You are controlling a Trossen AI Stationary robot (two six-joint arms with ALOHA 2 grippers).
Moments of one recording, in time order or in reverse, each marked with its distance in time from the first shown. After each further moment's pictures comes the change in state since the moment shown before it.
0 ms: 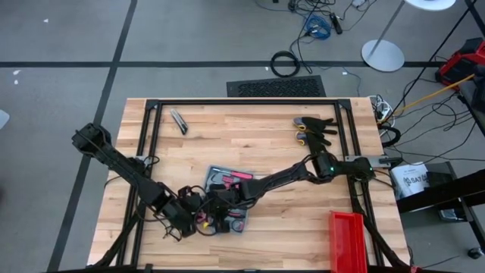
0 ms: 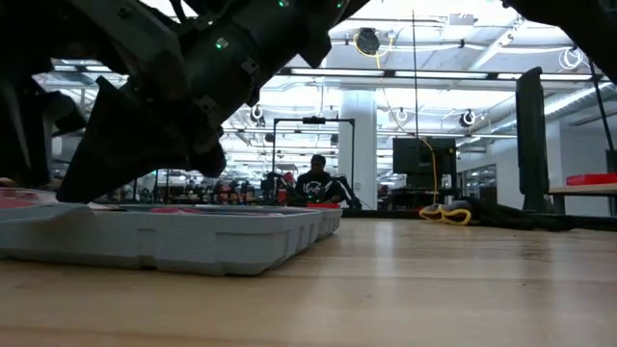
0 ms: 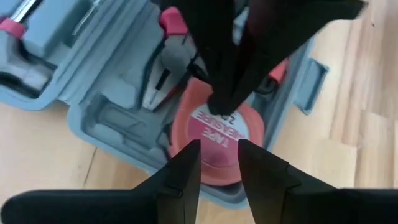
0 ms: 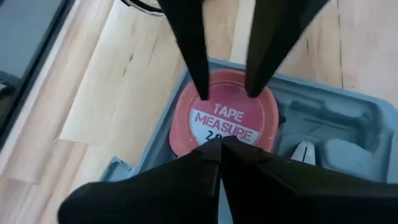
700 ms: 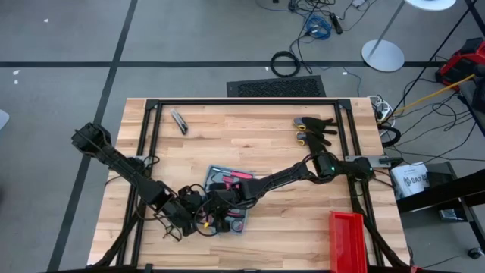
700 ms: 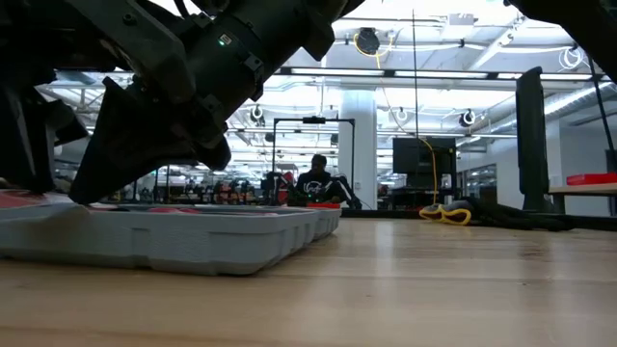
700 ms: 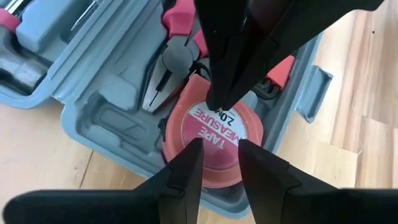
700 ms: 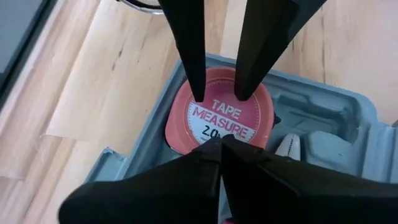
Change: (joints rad) left arm 0.000 0.000 -0.044 0.053 0.015 -0.035; right arm -0.002 -0.022 0.000 -0.023 0.053 -0.025
